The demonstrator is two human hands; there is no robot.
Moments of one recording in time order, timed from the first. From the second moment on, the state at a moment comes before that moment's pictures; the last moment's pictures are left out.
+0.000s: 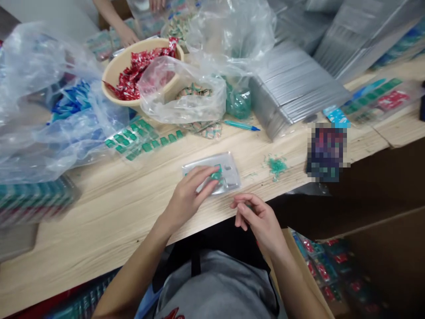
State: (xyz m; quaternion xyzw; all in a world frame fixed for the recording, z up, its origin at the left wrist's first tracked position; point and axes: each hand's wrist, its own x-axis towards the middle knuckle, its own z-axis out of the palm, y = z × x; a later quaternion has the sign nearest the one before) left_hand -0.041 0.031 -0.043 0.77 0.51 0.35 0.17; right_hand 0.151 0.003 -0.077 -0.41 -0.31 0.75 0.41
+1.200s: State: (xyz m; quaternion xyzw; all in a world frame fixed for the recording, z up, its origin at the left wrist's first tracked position) left_hand -0.086 0.052 -0.042 0.83 0.44 0.01 0.35; right_hand 0.140 -0.014 -0.084 -0.46 -0.38 0.75 0.28
